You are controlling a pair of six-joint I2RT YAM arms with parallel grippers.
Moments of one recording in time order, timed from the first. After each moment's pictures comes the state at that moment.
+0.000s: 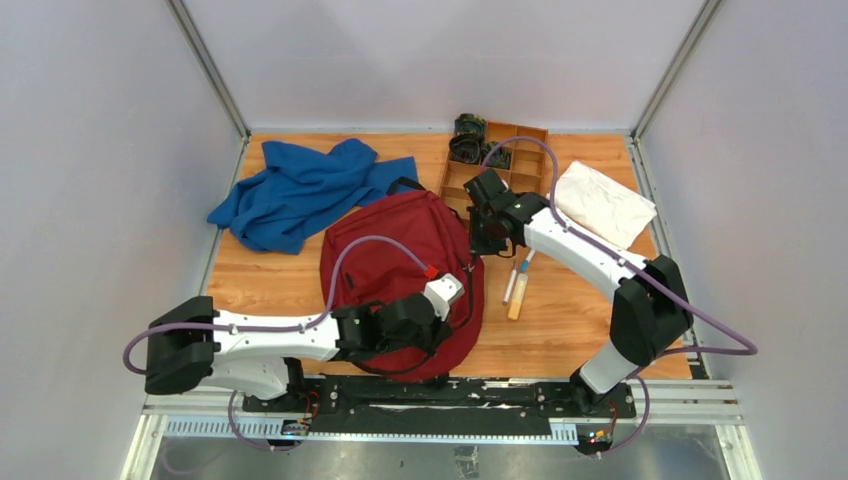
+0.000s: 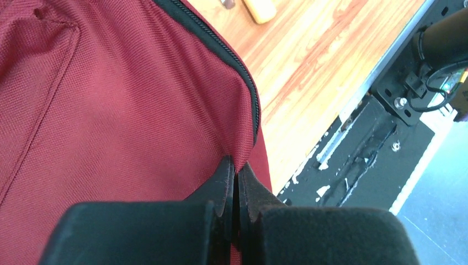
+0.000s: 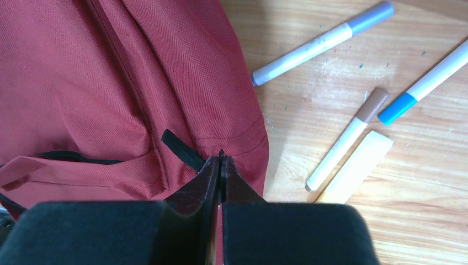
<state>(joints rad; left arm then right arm) -1.29 1.23 0.62 0.01 -0.20 -0.45 0.64 1.57 1.24 -0.72 0.09 0.58</state>
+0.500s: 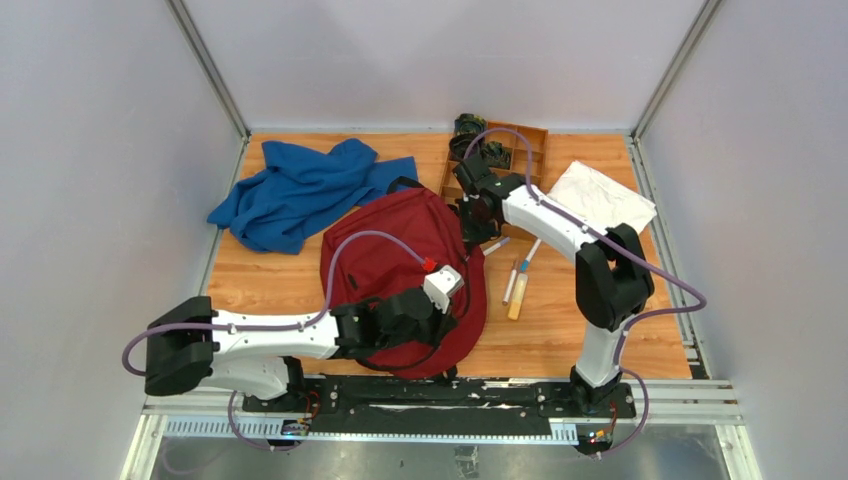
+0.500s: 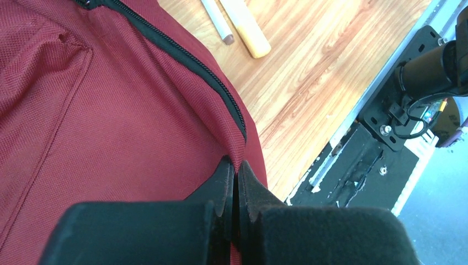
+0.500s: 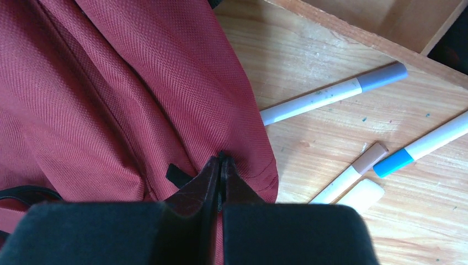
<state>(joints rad) -1.28 1.23 0.63 0.10 -0.21 -0.43 0.59 1.82 1.46 -0.78 0.03 0.44</state>
